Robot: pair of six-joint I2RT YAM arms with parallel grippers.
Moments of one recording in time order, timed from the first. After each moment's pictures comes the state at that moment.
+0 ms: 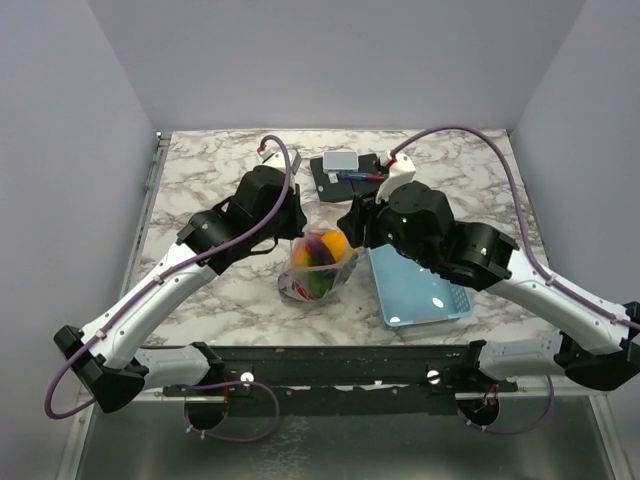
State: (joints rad) left arm -0.75 1.19 1.36 -0.75 -0.16 -0.48; right arm 1.07 1.23 1.44 -0.64 0.42 0.50
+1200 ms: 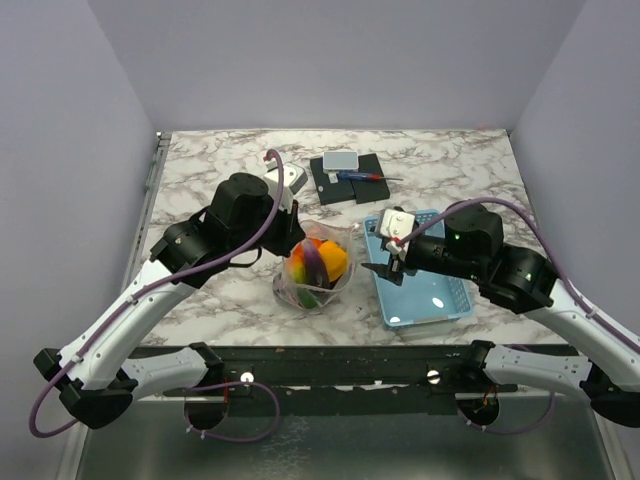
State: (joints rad) left arm -0.75 1.09 1.36 -0.81 0.07 -0.23; right arm 0.95 0.95 1.23 -0.60 -0.17 -0.46
